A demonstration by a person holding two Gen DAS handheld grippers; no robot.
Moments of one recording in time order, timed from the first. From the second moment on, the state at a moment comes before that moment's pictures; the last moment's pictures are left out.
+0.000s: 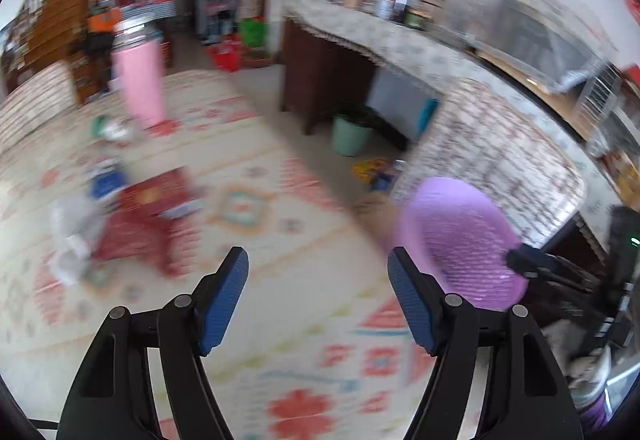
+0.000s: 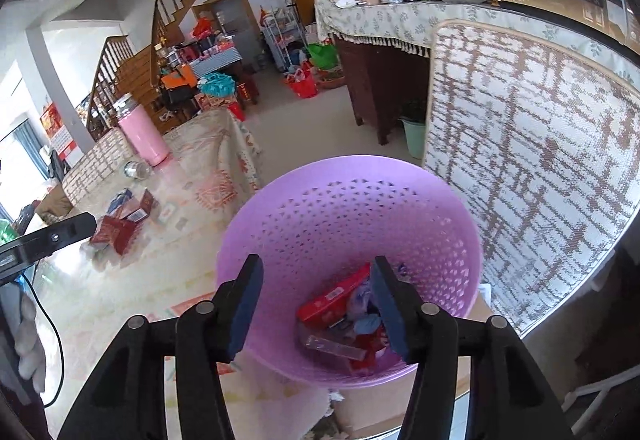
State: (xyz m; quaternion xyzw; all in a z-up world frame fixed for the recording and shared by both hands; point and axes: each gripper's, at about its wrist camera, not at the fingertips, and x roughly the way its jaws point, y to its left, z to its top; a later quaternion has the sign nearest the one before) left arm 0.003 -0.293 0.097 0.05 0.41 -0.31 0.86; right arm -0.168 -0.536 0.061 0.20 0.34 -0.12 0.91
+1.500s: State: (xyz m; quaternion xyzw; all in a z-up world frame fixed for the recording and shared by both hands) left arm 0.054 -0.154 0.037 0.11 0.48 -0.32 0.81; right arm 0.034 -0.349 0.035 0.15 0.43 0.09 0.89
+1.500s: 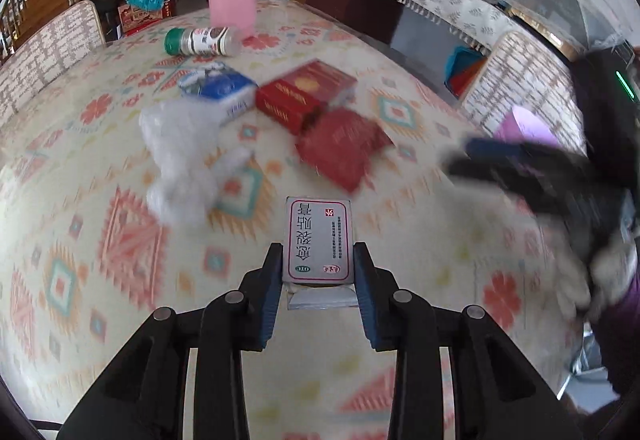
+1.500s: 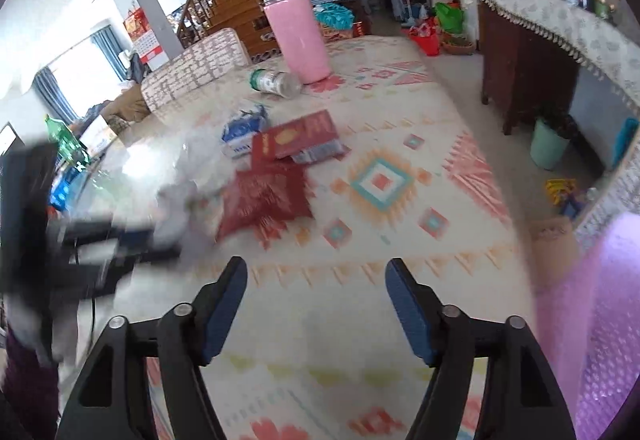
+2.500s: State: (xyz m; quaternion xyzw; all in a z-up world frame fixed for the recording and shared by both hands) left arm 0.014 -0.135 0.024 0.10 0.46 -0.24 0.85; right arm 0.060 -0.303 0.021 0.11 0.45 0.07 0.88
